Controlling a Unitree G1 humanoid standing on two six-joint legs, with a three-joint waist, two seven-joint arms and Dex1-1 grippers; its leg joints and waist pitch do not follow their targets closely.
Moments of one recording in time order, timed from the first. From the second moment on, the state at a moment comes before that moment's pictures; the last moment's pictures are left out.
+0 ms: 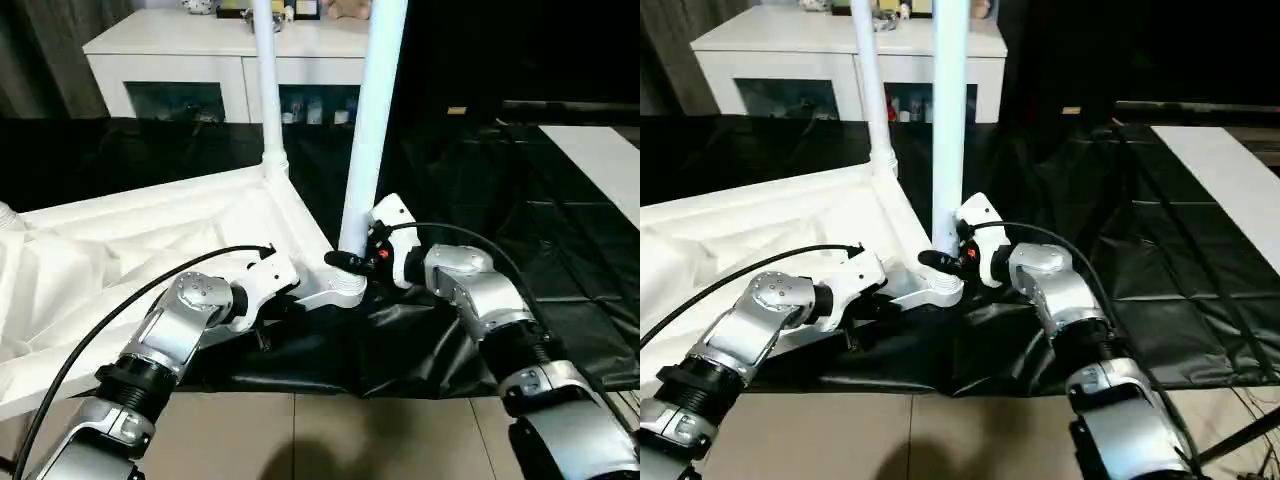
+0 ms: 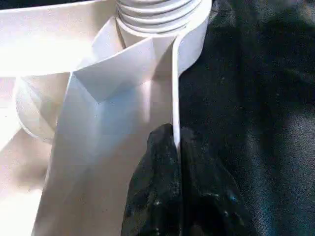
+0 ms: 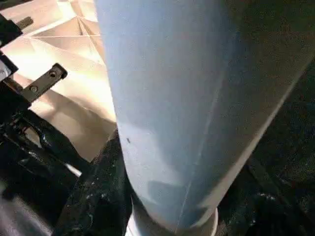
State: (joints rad) left arm -0.51 0.37 -0.30 0.44 0.12 0.30 -0.95; right arm -0.70 -0.19 0.17 0.70 0.11 0.25 0.82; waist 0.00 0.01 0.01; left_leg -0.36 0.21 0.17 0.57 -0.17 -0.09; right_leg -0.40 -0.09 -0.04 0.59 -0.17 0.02
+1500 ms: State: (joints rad) left arm -0.73 0.13 -0.27 0.72 0.15 0.48 -0.63; right arm -0.91 0.07 -0.03 1.03 0.06 0.22 -0.04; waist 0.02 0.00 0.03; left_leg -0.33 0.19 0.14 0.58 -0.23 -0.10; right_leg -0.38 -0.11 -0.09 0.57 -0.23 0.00
